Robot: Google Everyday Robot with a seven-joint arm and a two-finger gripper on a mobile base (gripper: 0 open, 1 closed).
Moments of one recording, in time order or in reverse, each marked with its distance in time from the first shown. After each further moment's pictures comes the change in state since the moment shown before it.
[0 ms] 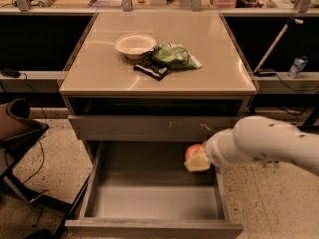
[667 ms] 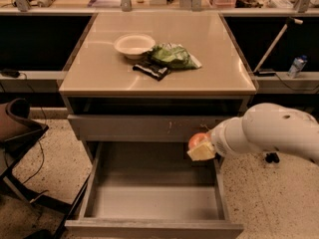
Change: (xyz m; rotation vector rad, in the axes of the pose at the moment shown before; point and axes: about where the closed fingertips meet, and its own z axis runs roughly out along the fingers) arm -0.030 -0.016 -0.045 0.065 -0.052 -0.009
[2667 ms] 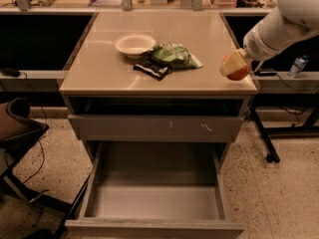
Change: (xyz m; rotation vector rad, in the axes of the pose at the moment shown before) arm -0.124 -0.190 -0.117 0.215 0.059 0.123
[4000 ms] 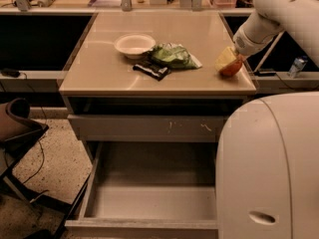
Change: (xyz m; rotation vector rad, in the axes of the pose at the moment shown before) arm -0.022 -0.045 0.092 -0.028 0.120 0.093
